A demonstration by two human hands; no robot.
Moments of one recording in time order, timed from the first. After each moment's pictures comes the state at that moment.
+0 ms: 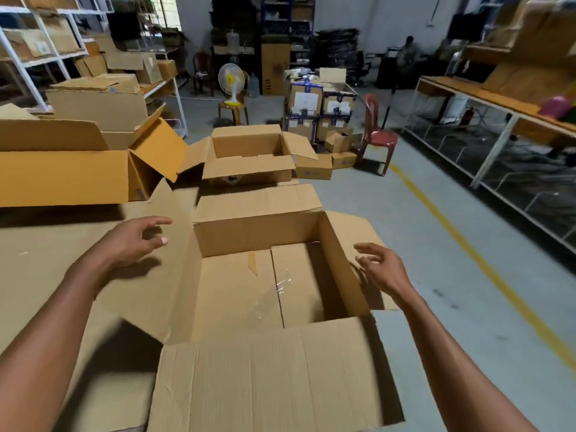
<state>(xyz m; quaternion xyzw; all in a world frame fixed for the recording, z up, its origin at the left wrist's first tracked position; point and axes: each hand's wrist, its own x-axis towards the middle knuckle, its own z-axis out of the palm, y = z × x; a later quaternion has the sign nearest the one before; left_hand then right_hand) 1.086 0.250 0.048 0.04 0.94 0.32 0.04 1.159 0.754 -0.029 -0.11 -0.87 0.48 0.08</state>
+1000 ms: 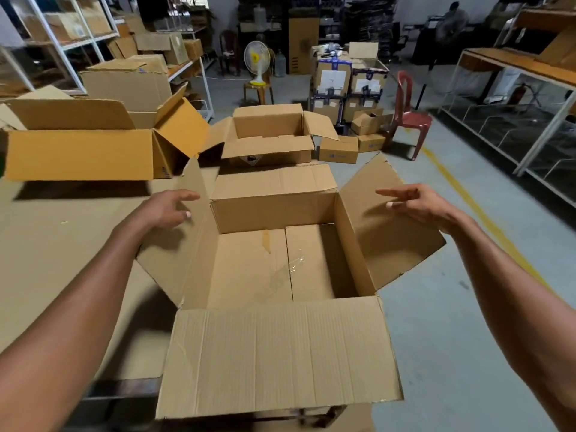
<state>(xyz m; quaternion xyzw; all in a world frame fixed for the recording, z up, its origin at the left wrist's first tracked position) 1.087 0.305 0.068 0.01 0.97 0.22 0.05 1.094 0.843 0.052 0.05 -0.89 0.44 -0.06</state>
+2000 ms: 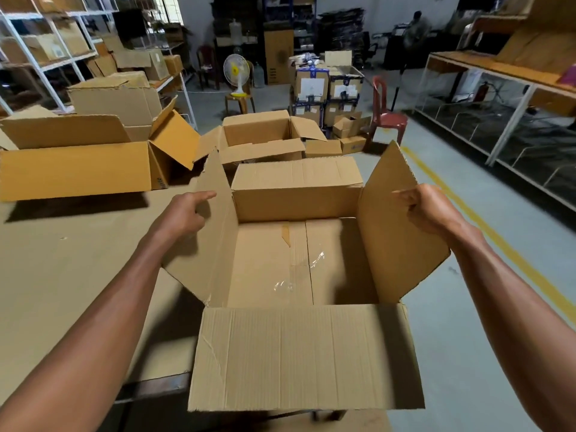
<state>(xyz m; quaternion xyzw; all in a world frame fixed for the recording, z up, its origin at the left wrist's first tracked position) 1.136 0.320 0.073 0.04 0.97 0.25 -0.04 1.190 0.784 0.062 -0.06 -0.97 0.22 0.11</state>
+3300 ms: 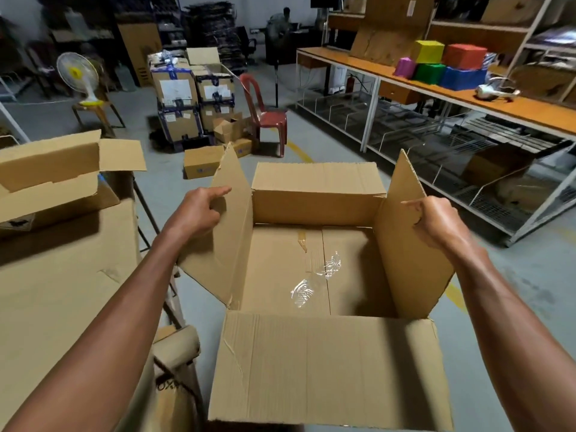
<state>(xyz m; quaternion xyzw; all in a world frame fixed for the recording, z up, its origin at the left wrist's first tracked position) 0.992 0.897 0.049 0.24 0.92 0.30 0.02 1.218 1.250 0.051 -0.32 -0.93 0.17 0.10</state>
